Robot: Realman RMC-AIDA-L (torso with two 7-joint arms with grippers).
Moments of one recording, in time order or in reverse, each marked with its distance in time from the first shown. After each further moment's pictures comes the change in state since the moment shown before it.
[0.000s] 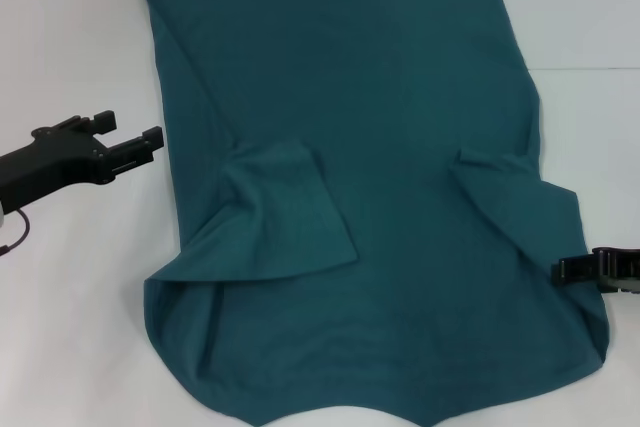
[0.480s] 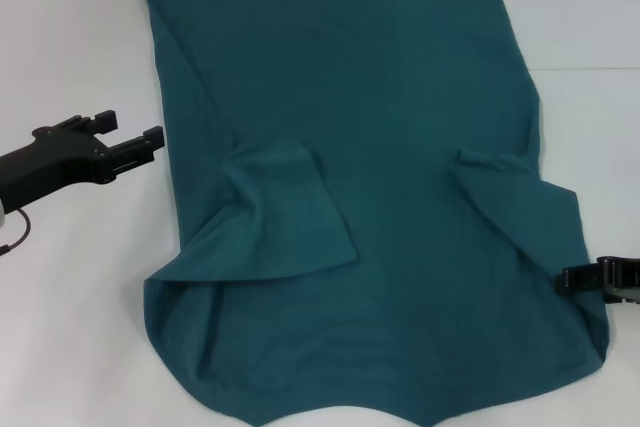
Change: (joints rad) left arm -0.002 0.000 0.000 -0.002 0.000 0.000 0.000; right arm -0.013 0.000 0.003 0.003 0.000 -0.009 0.004
